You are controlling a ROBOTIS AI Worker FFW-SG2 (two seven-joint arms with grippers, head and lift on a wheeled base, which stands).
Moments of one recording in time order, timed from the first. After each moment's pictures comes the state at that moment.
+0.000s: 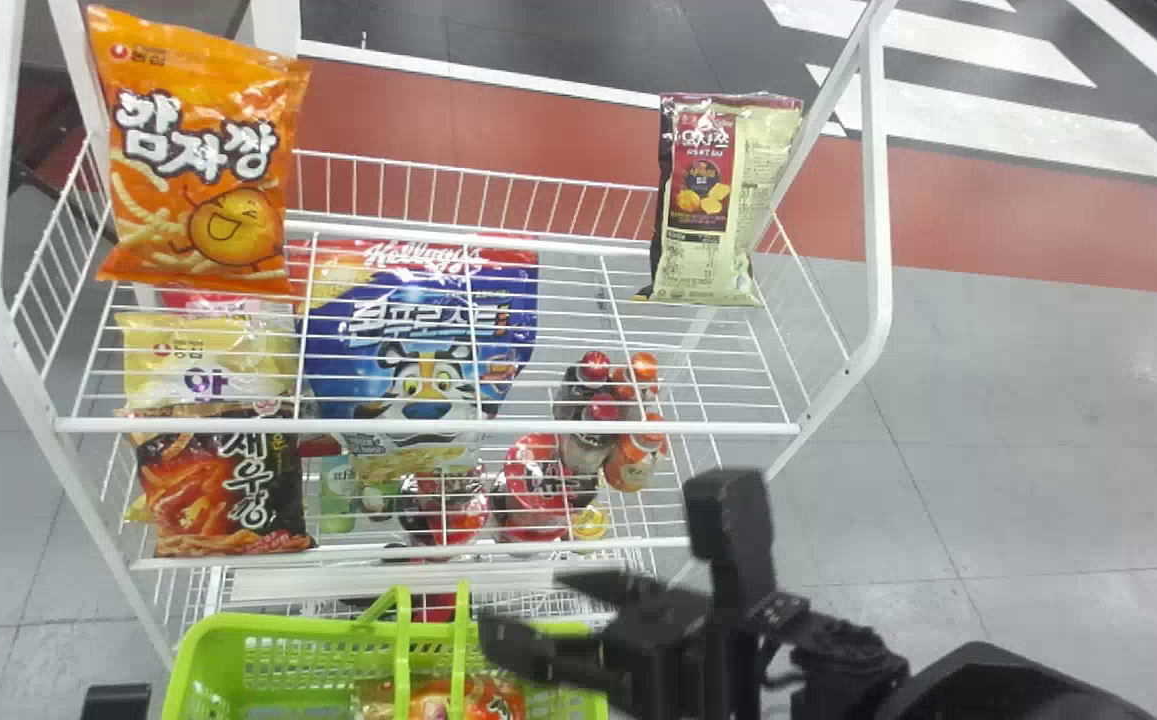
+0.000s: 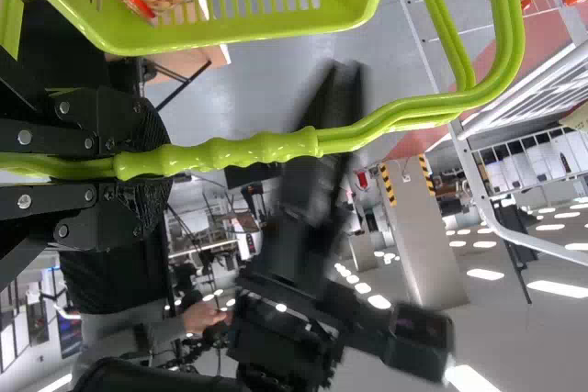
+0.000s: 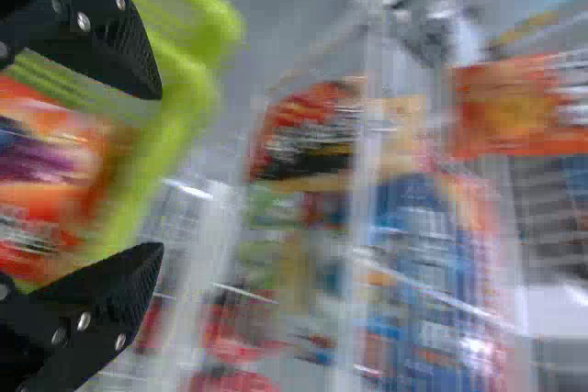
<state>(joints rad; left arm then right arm) 0.57 0.10 -0.08 -2.09 0.44 1.21 -0.97 0.59 -0.28 0.01 -2.40 -0.35 0.86 0.27</state>
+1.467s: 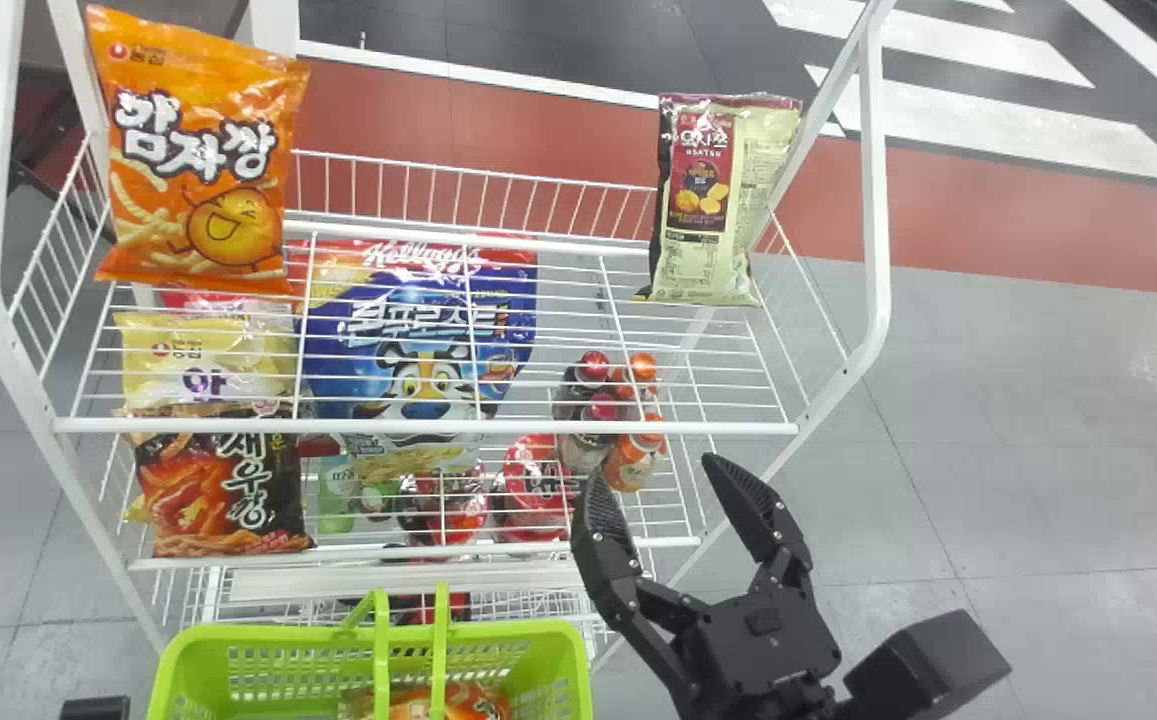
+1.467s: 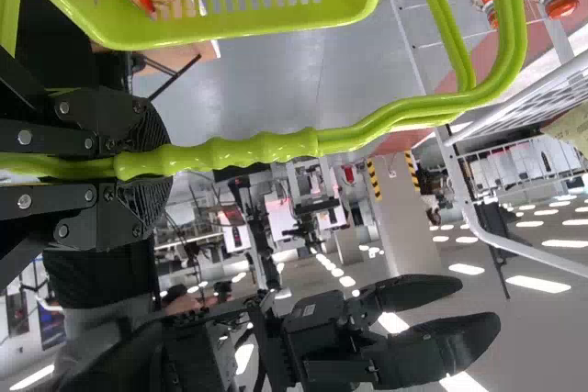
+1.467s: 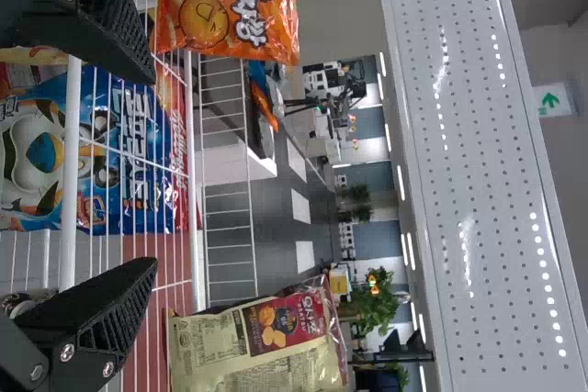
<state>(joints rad) 0.58 0.10 -0.06 -2.04 0.46 1.17 -1.00 0.89 -0.20 0.09 -2.27 -0.18 -0.16 0.00</state>
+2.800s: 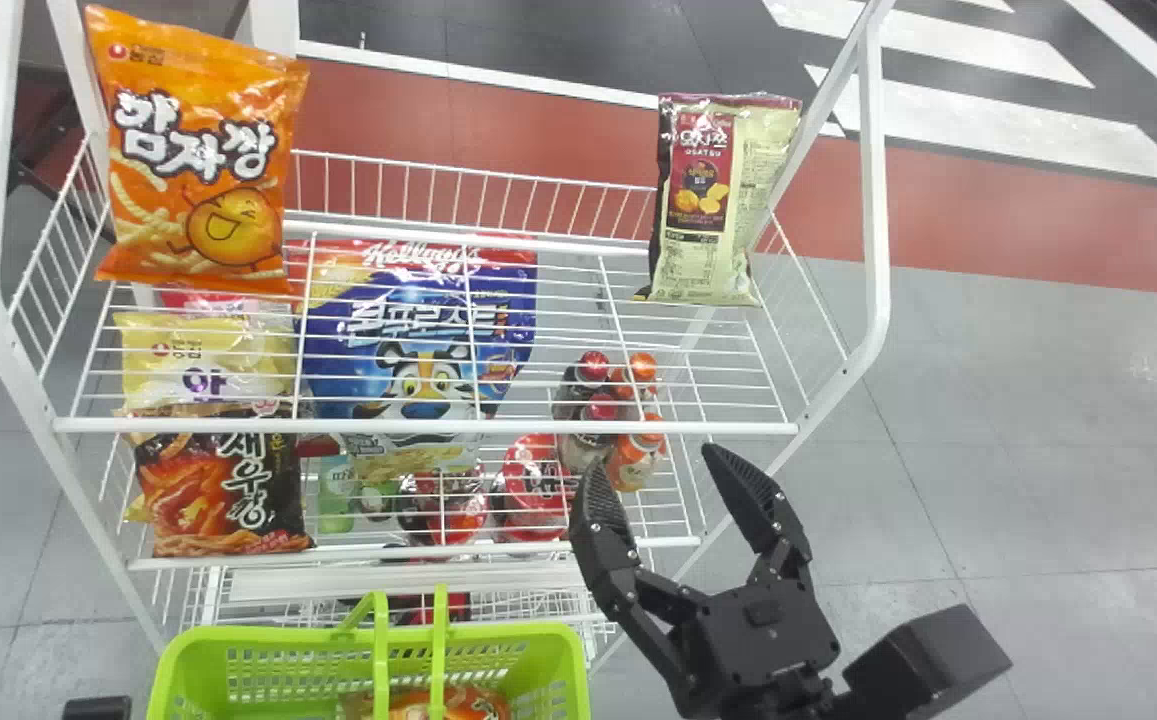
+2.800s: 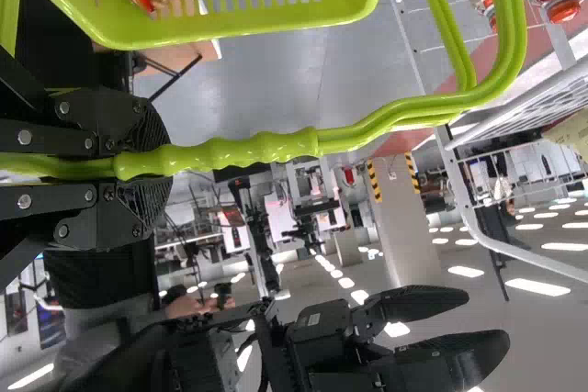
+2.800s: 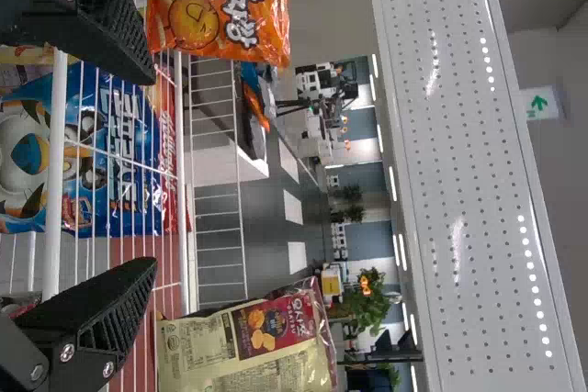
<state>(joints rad) 0.57 0.10 -0.05 -2.03 0.46 1.17 -1.00 0.87 -0.20 0.10 -2.27 -0.18 -0.17 0.00</state>
